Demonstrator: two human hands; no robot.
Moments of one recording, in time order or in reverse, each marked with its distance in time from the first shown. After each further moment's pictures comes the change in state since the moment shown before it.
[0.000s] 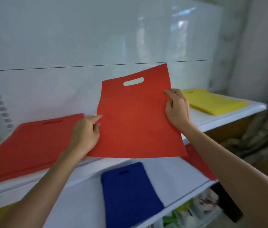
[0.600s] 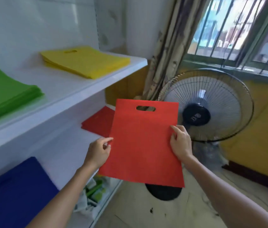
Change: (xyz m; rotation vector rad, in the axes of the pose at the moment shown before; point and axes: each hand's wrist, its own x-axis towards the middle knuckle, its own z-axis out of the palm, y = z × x) left_hand -0.115 0.248 0.343 -0.461 -0.754 0.095; right_hand -0.226 0.321 -0.240 -0.511 -0.081 0.764
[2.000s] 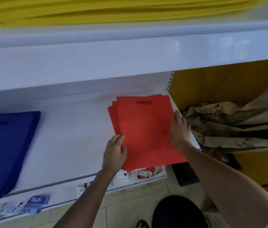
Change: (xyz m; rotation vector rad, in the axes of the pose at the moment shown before) left_hand 0.228 -0.138 0.210 0.136 0.338 -0.638; right_hand 0.308 0.019 0.399 -0.420 -0.737 -0.656
